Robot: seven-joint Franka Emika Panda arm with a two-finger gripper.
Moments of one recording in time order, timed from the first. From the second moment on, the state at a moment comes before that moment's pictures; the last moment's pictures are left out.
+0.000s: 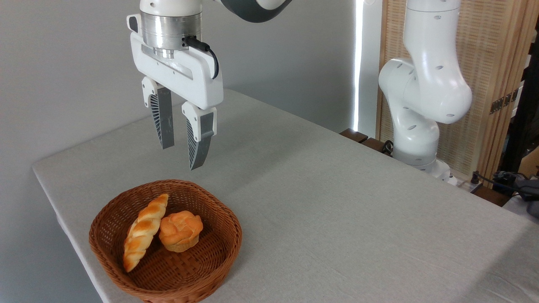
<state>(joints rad) -0.26 -0.02 0.13 -1.73 -0.10 1.88 0.58</state>
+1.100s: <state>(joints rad) -0.25 -0.02 0.14 -1.71 -0.10 1.88 0.58</state>
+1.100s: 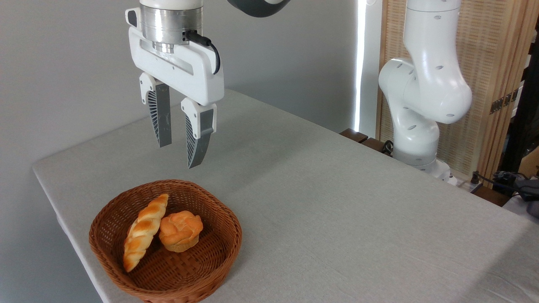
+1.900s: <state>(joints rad) -0.26 0.04 0.15 -1.73 -0.10 2.04 0.58</state>
